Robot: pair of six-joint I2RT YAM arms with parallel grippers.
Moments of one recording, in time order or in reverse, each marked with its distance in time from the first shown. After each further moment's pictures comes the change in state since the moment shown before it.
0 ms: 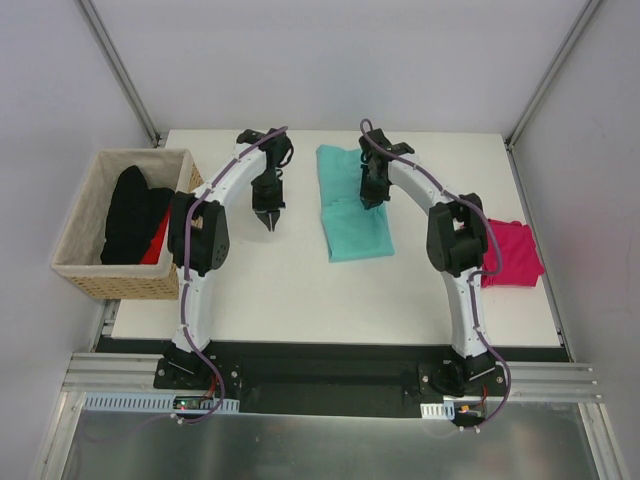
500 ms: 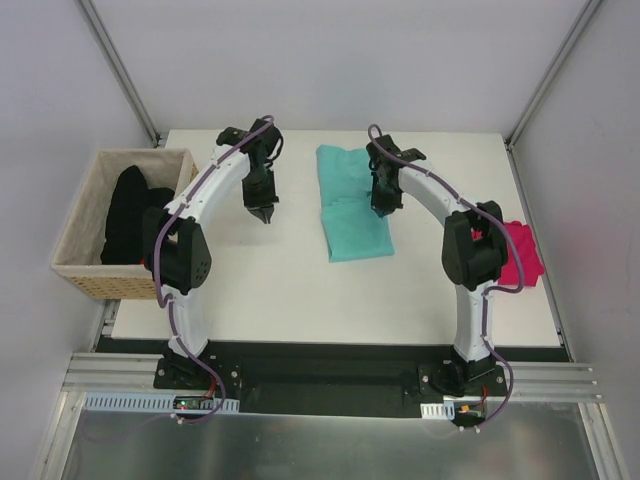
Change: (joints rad) left arm 0.000 -0.216 -0.135 0.066 -0.008 -0.055; right arm 0.008 -0.218 -0.207 -0.011 0.099 -0.012
